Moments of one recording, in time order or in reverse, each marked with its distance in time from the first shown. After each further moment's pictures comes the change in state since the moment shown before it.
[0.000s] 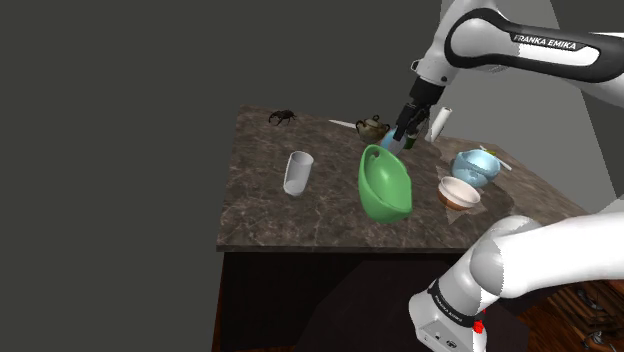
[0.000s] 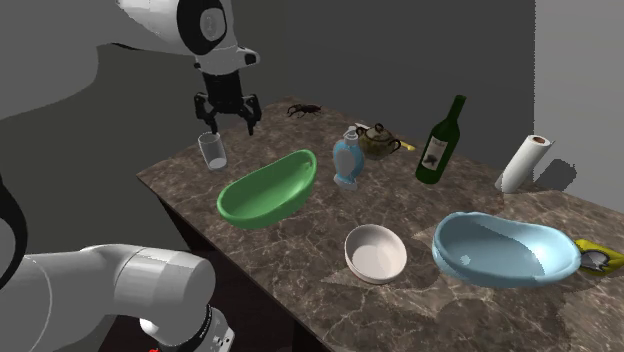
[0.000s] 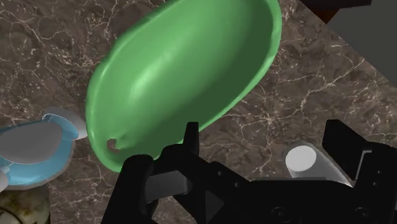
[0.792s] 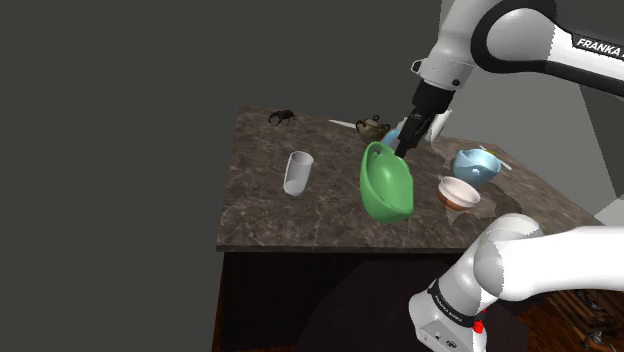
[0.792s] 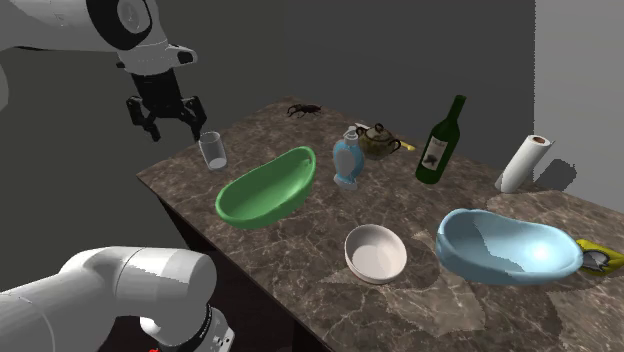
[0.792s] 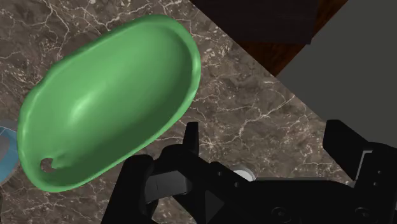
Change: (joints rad) arm 0.088 -0.180 0.175 -0.072 0.101 -0.134 0.157
